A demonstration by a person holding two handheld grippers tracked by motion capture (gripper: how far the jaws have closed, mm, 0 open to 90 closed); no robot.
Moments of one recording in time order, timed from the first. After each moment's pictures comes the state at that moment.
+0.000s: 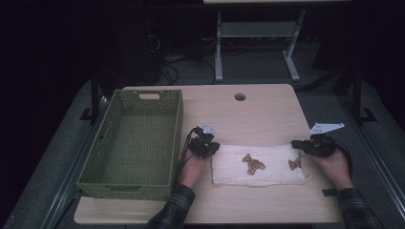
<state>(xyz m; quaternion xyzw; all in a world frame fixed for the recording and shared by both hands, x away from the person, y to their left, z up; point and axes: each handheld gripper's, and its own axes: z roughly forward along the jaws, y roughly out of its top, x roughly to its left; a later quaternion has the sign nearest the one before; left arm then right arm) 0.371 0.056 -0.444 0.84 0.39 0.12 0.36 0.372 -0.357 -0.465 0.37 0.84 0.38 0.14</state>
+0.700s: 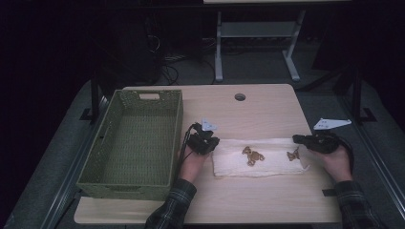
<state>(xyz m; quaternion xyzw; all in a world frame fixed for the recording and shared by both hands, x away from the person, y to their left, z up) 0.369 0.058 -0.430 0.84 0.37 0.14 0.38 0.376 -0.365 -0.453 0.37 0.82 0.42 0.14</state>
